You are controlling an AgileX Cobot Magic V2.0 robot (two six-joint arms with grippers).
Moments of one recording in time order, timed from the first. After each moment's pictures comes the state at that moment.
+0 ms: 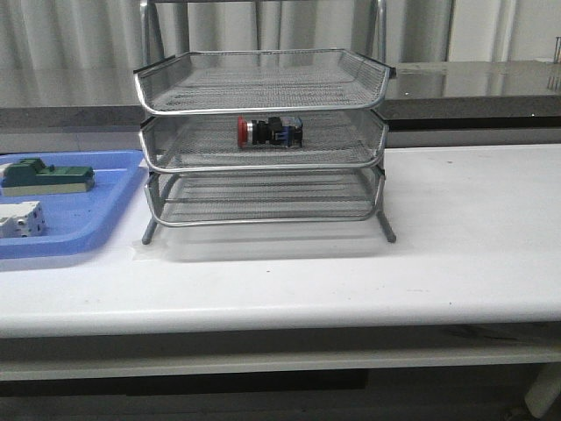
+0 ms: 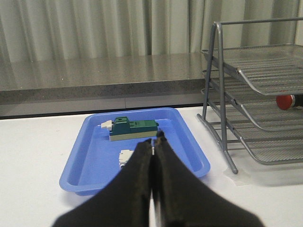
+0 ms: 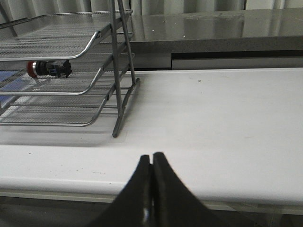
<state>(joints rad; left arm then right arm) -0.04 0.00 0.00 0.02 0.06 0.00 0.15 -0.01 0.03 0.06 0.13 0.01</state>
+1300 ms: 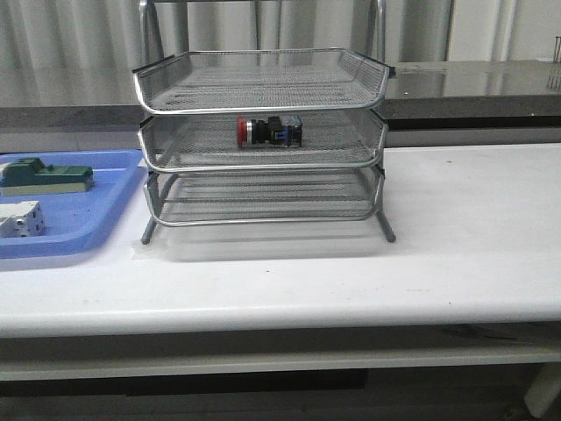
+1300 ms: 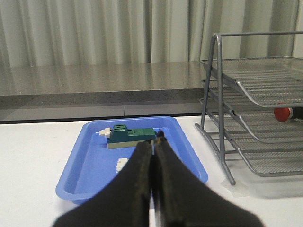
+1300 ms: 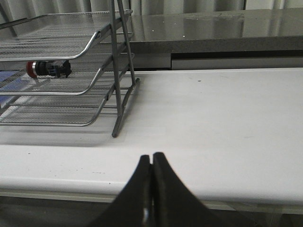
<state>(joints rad) -0.04 0.00 0.00 0.02 0.03 -0.02 0.15 -0.01 0.03 0.06 0.13 0.01</state>
